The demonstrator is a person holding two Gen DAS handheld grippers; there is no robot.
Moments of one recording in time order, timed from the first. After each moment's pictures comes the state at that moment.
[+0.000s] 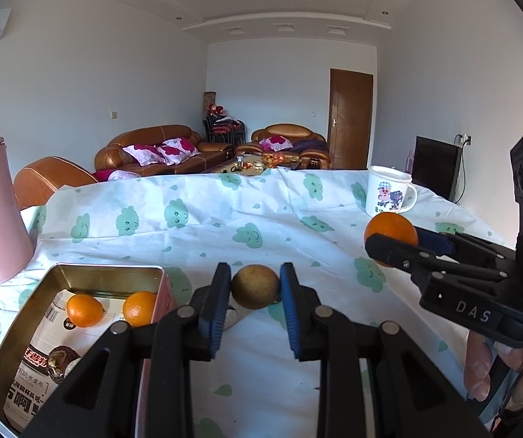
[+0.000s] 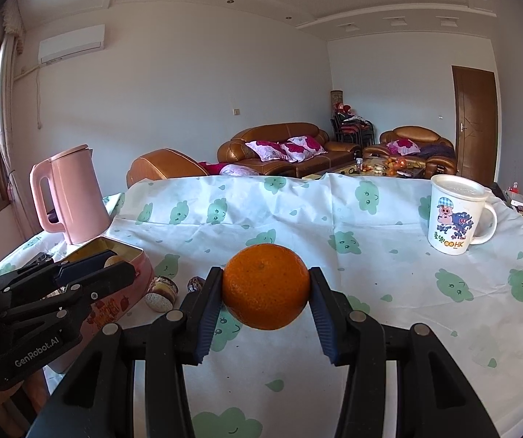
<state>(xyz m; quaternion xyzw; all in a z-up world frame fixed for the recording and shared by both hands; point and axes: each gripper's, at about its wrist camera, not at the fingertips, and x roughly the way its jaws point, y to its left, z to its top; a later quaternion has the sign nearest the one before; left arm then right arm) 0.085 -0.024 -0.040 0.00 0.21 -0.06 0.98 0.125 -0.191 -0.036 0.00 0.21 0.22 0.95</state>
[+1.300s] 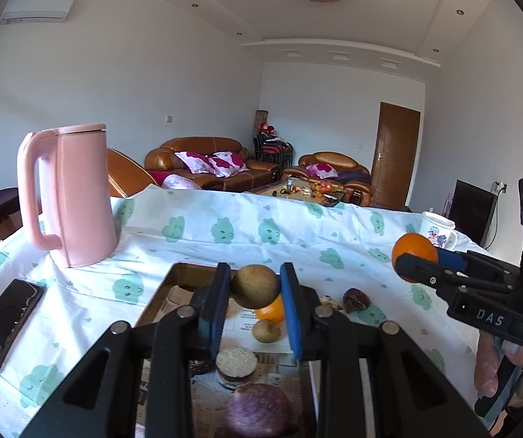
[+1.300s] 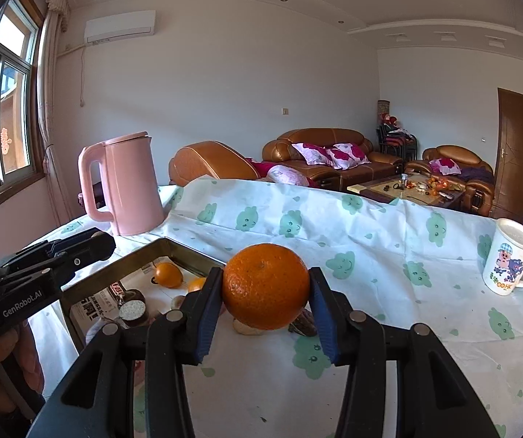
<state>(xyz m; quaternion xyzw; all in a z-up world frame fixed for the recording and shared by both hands) 0.029 0.089 -0.017 -0.07 0.17 0.03 0.98 0.105 -0.100 -0.008 -0.05 0.20 0.31 0.93</state>
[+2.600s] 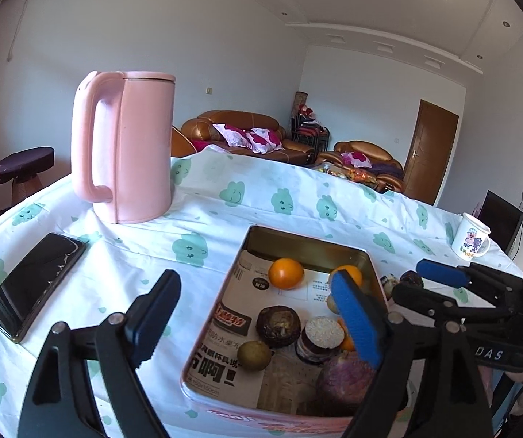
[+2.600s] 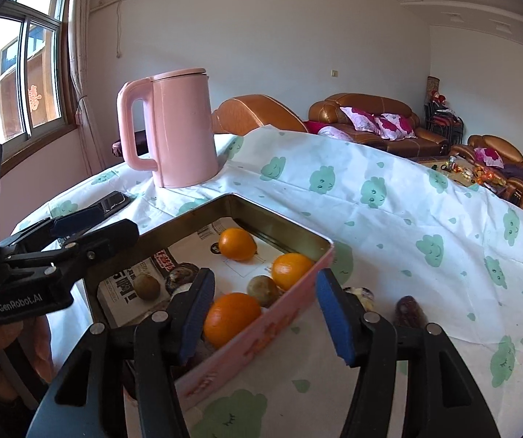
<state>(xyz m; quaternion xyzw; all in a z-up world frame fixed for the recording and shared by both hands) 0.022 0.146 -0.045 -0.11 0.22 0.09 0.97 0.110 -0.037 -0.041 -0.12 0.27 0.35 0.89</state>
